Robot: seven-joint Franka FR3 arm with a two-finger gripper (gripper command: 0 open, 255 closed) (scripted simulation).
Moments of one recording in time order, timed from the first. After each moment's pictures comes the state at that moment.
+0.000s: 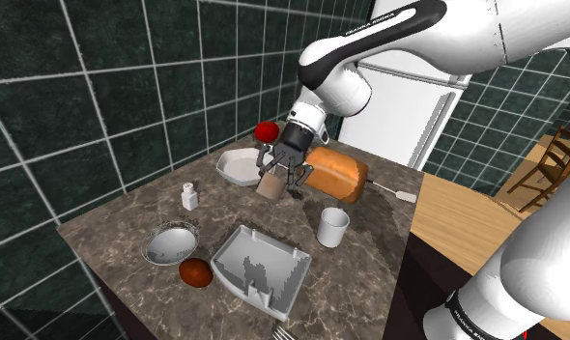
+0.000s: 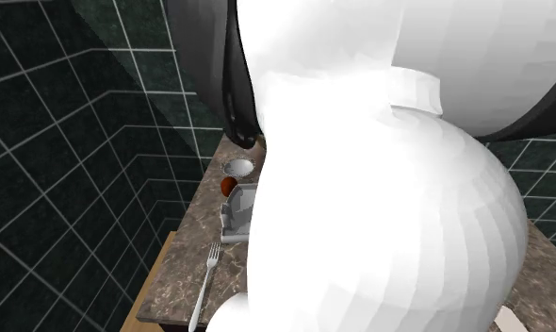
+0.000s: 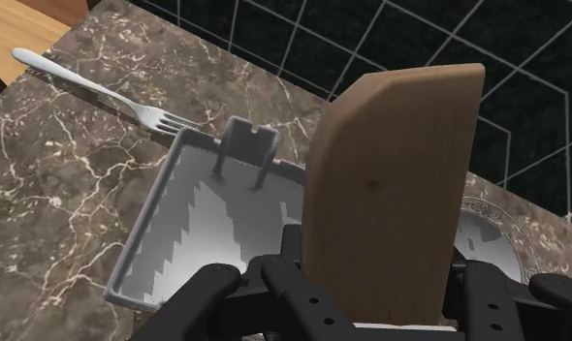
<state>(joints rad) 0.00 0.02 0.23 -2.18 0.81 1.93 0.60</state>
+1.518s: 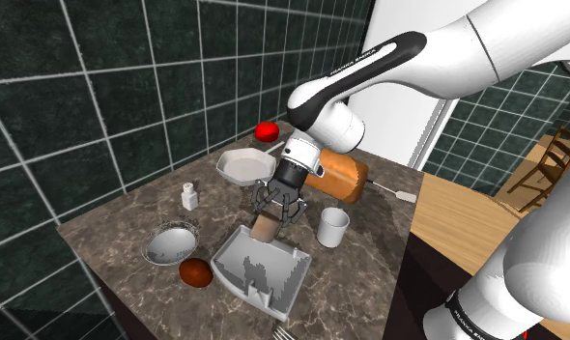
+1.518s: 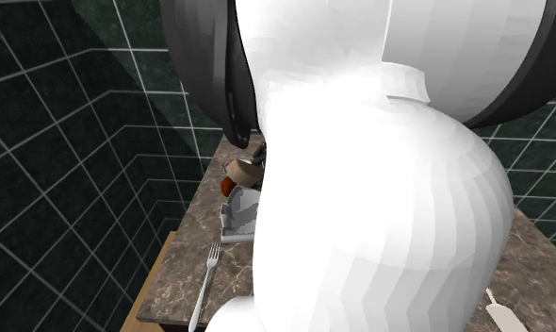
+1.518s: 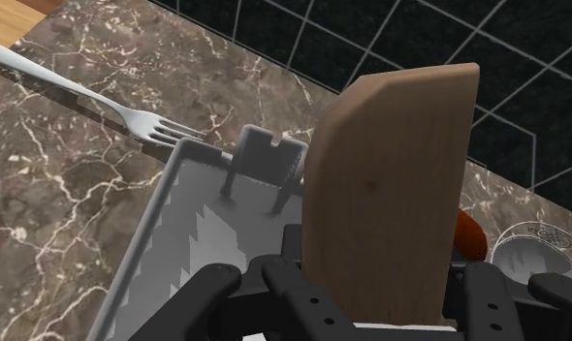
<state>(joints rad) 0.06 0.05 0.29 -2.33 0.92 2.12 0.52</state>
